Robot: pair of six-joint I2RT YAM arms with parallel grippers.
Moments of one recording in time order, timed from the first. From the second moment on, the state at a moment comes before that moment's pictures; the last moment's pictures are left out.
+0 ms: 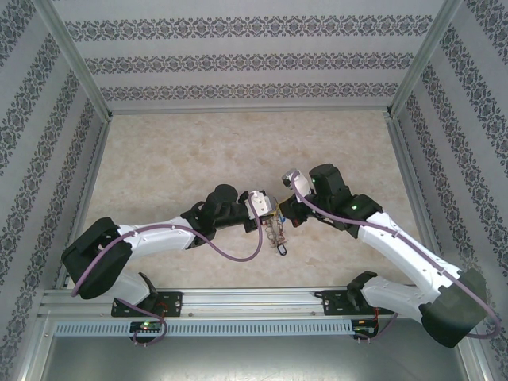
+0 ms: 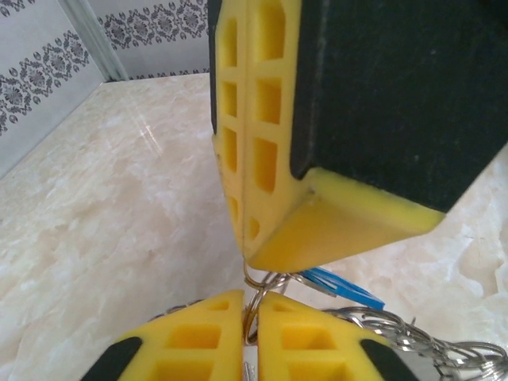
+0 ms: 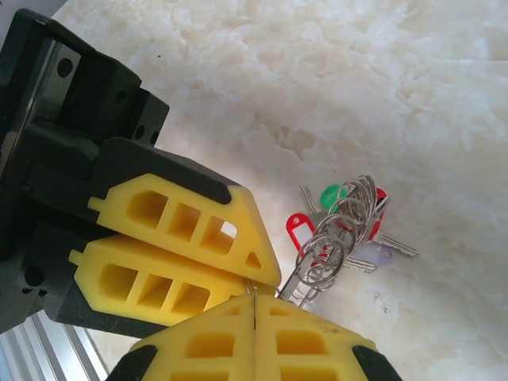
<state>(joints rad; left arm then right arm) -0.82 1.47 0.70 0.43 0.29 0.36 0.57 1.06 0.84 -0.54 -0.39 0.07</state>
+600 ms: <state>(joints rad) -0.83 1.47 0.64 0.55 0.29 0.36 0.54 1.08 0.79 -0.51 -0.34 0.10</state>
